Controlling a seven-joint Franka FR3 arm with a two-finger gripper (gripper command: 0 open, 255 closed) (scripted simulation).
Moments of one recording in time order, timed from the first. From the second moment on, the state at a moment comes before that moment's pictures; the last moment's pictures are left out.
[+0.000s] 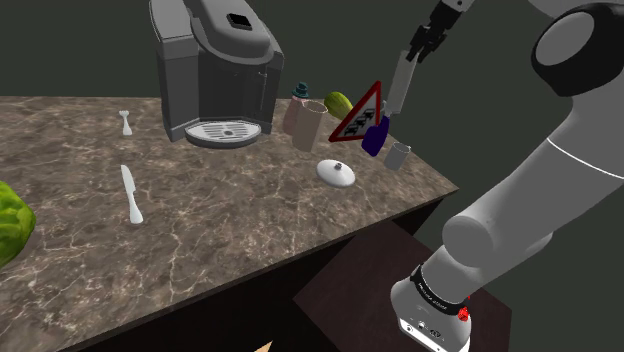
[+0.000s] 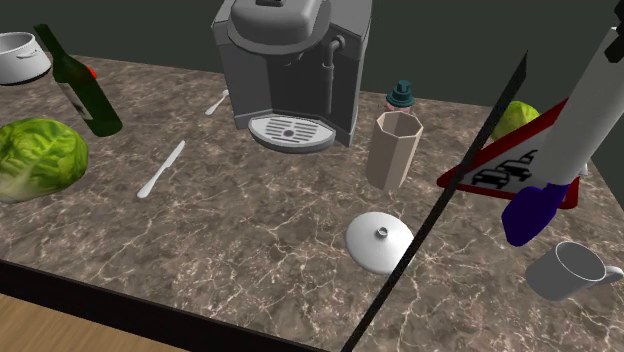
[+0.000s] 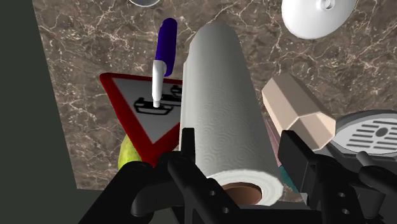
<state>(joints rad) -0.48 0.01 -0.30 -1.50 0.11 1.68 -0.57</state>
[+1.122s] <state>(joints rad) -0.48 -0.04 -0.29 -1.79 0.10 1.92 -0.58</state>
